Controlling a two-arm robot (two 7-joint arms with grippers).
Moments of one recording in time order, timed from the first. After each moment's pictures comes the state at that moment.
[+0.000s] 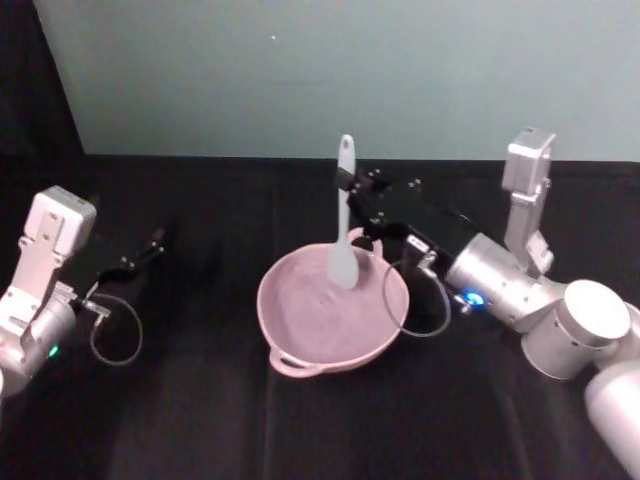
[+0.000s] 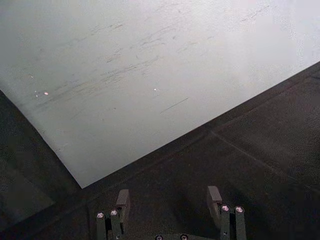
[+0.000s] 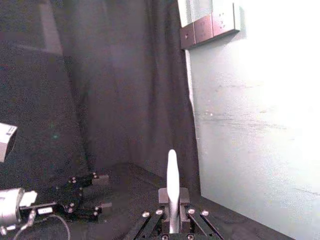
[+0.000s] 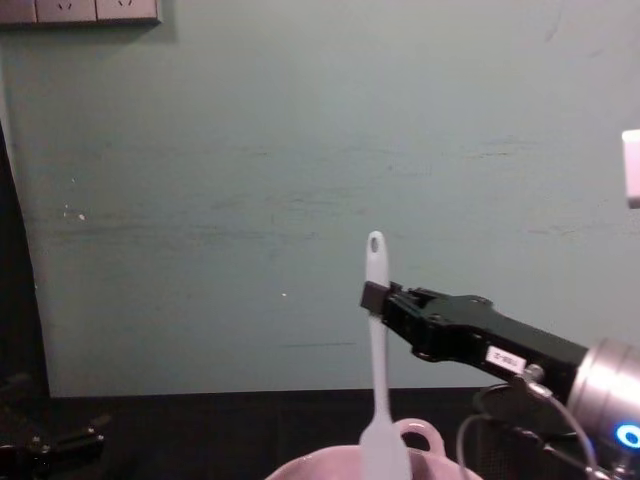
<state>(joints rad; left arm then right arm) -0.20 0.60 0.45 -1.41 -0.25 -0.12 0.03 0.46 0.25 -0.45 -1.09 0.57 -0.30 0.69</state>
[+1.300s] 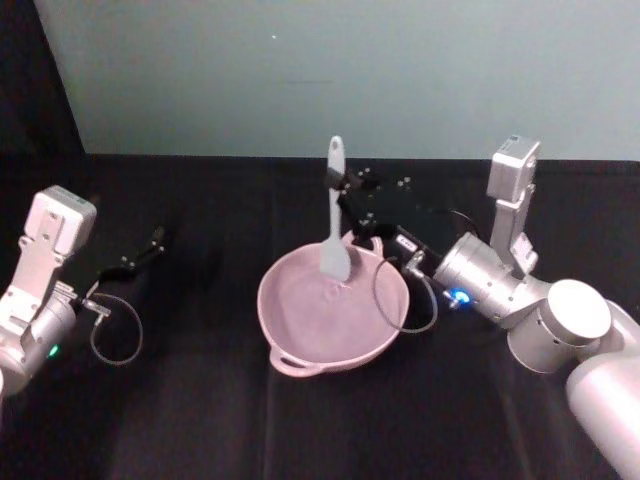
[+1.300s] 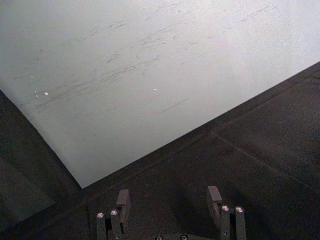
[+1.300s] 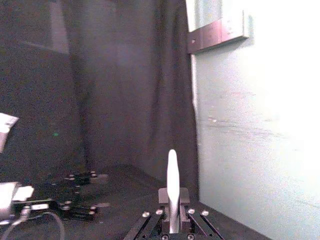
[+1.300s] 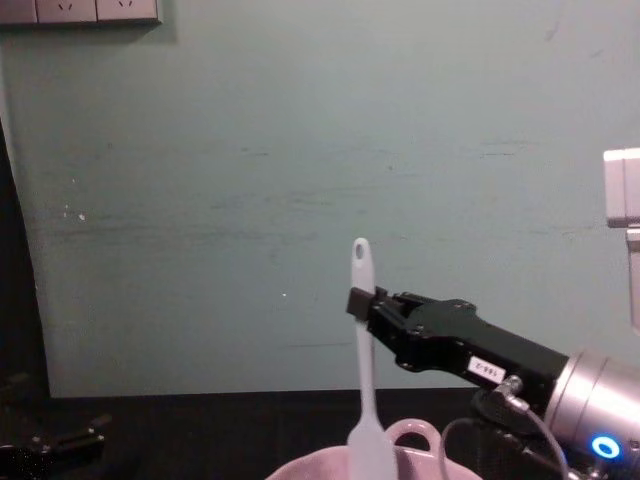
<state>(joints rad) -0.20 0.60 0.45 -1.41 -0.25 -0.12 0.03 0.51 0.21 -0.47 -0.98 0.55 -0.41 0.73</state>
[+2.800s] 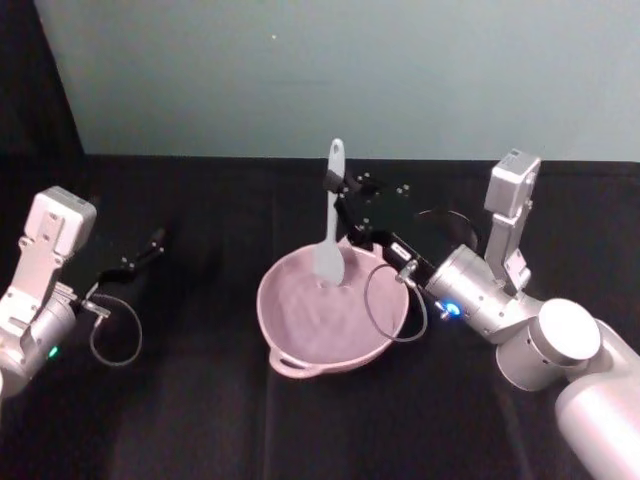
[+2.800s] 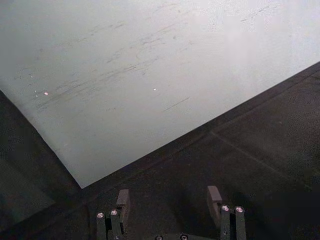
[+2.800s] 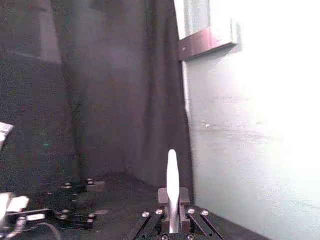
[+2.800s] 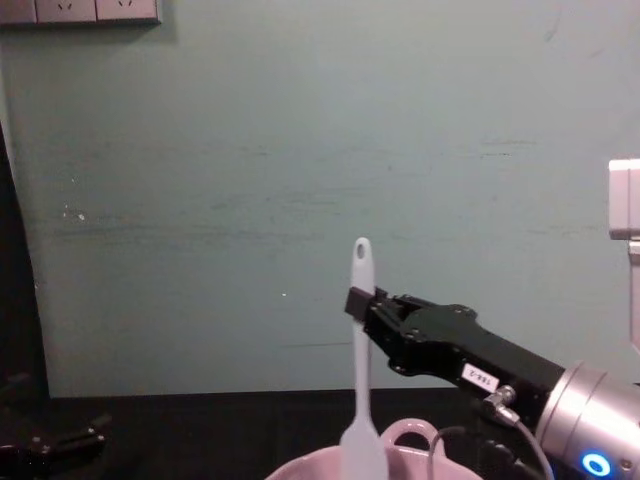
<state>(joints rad) -0.20 0.60 0.45 -1.41 -0.25 -0.12 0.03 0.46 0.19 -0.45 -1.01 0.53 -0.44 0.68</state>
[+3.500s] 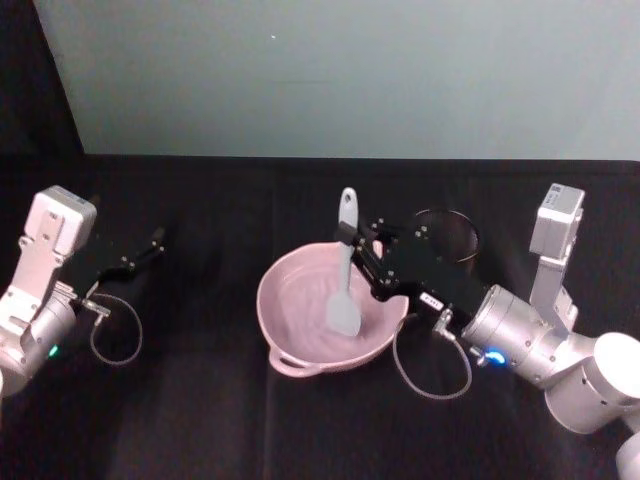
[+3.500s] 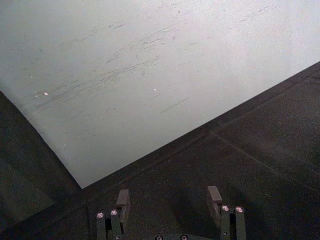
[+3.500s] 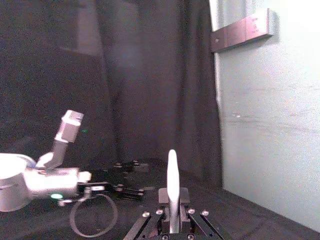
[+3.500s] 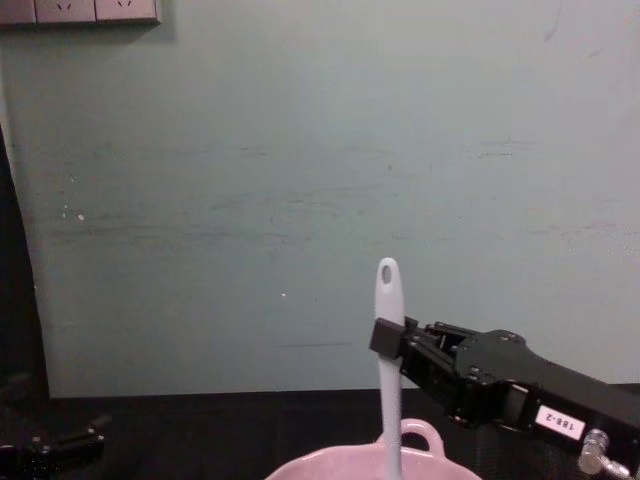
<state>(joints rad) -0.20 0.60 0.45 -1.41 -0.25 -0.12 0.03 0.29 0.34 -0.43 -1.30 0.57 -0.33 0.75</state>
